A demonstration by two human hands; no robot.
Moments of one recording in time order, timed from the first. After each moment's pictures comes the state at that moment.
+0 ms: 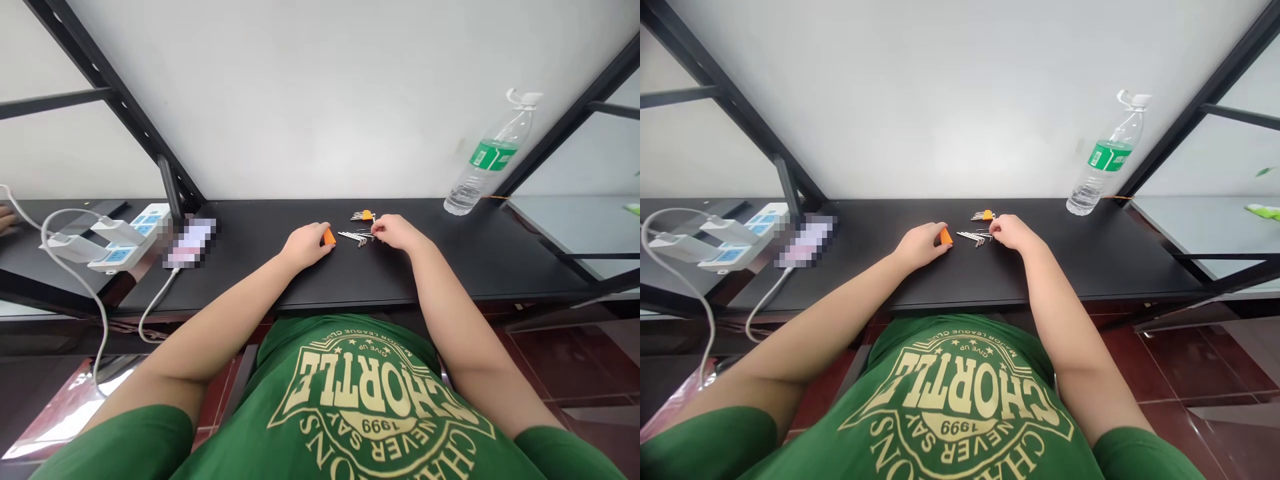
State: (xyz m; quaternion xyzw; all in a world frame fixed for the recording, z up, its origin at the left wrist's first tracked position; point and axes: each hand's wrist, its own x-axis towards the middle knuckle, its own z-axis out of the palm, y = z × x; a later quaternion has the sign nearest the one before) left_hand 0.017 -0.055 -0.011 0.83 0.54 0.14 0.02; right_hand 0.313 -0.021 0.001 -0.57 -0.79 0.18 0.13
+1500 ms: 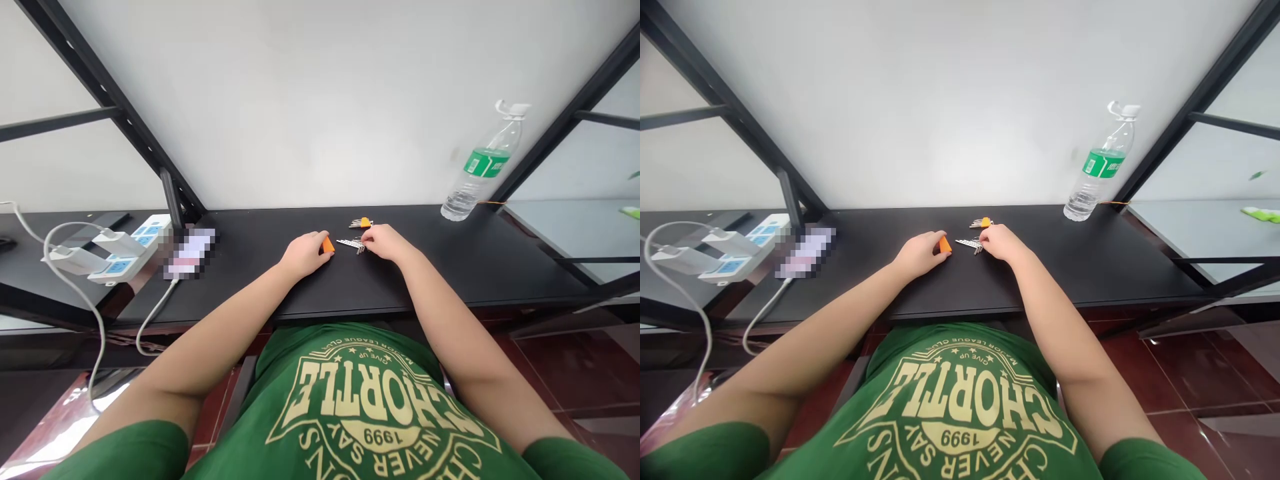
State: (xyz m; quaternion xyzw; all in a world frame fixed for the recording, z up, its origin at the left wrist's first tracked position) left_hand 0.016 -0.057 -0.011 0.83 0.54 0.13 0.03; right_hand 0.285 -0.030 0.003 -0.56 -0.80 0.17 0.12
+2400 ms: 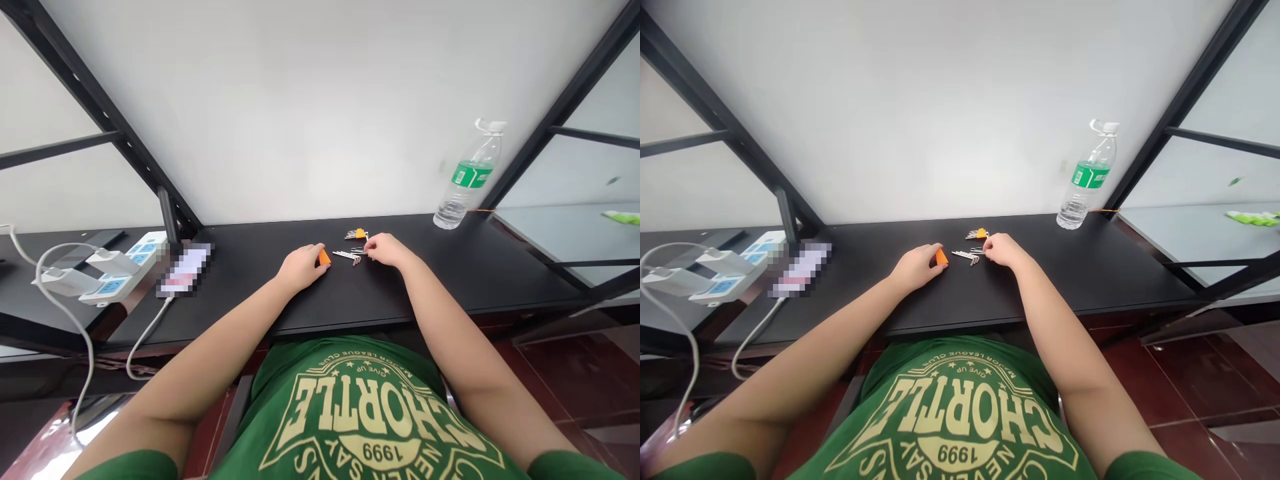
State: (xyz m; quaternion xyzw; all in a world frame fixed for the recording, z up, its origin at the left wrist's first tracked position) left_hand 0.013 -0.055 -0.011 0.83 0.54 0.13 0.04; right_hand 0.296 -0.032 0.011 -0.62 -0.72 0.26 0.14
